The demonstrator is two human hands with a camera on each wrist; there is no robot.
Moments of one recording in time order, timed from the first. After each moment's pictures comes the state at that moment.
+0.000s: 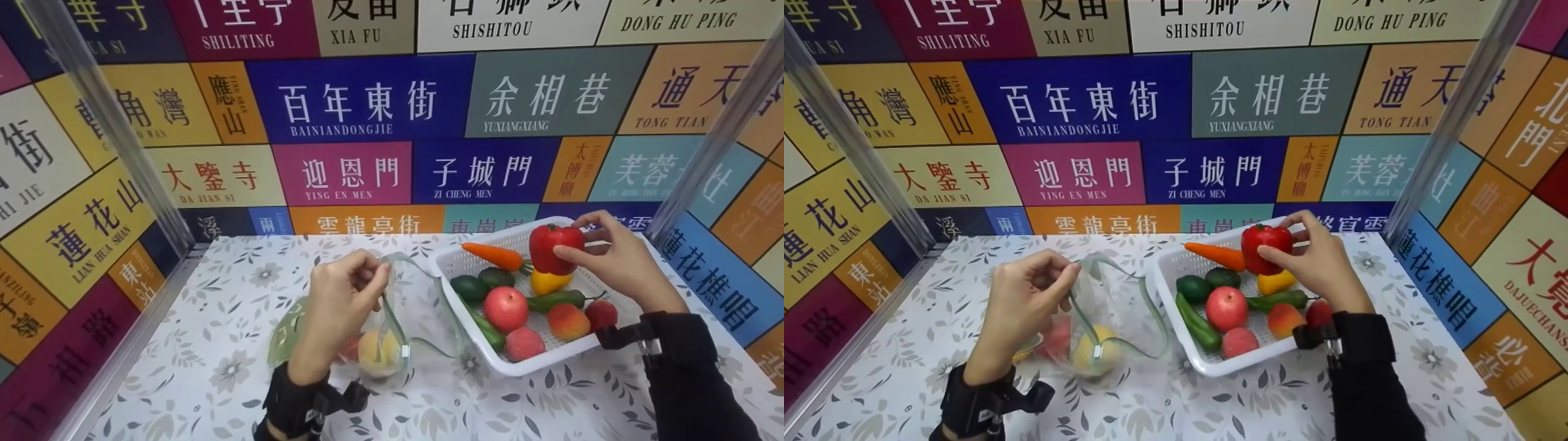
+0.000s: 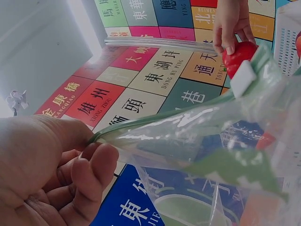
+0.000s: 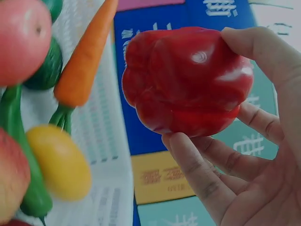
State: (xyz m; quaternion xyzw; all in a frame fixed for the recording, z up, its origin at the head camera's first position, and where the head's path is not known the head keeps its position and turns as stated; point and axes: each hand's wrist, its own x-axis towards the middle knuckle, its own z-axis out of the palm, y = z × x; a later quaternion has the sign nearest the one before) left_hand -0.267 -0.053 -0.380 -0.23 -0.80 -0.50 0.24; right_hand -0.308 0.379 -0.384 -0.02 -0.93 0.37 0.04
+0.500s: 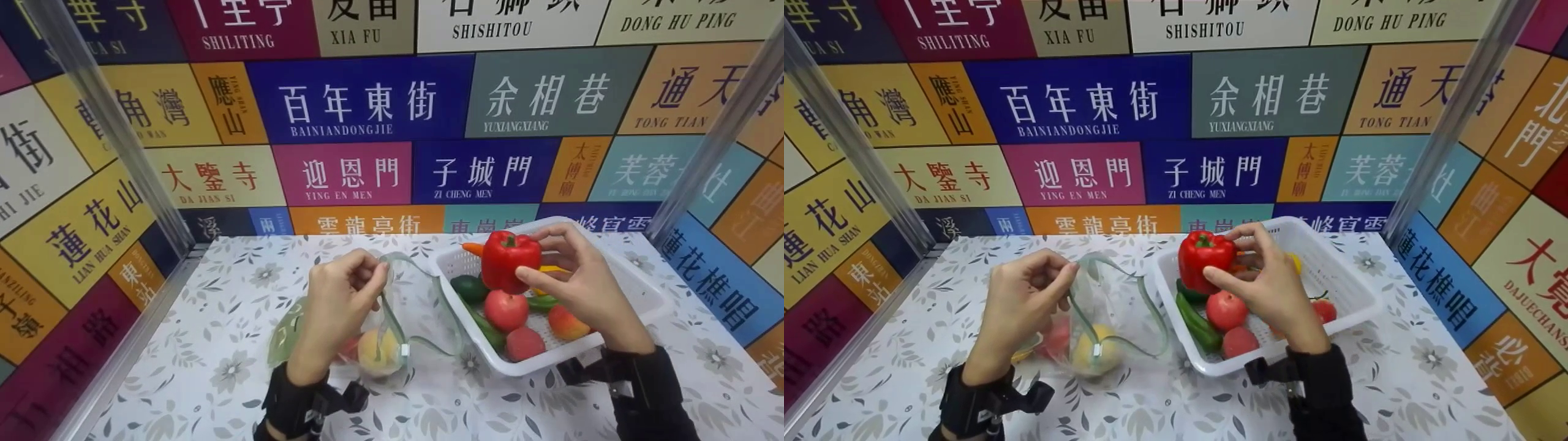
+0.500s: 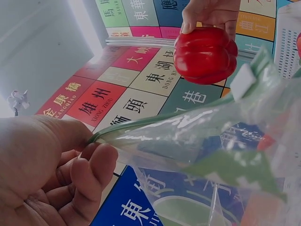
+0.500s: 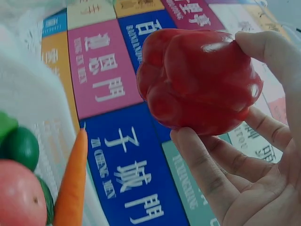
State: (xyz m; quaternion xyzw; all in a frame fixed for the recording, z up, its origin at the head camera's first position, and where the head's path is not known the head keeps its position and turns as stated) left_hand -0.266 -0.055 -0.379 -0.23 -0.80 -0.49 0.24; right_hand -0.261 0.296 -0.378 0.08 -0.86 0.49 0.11
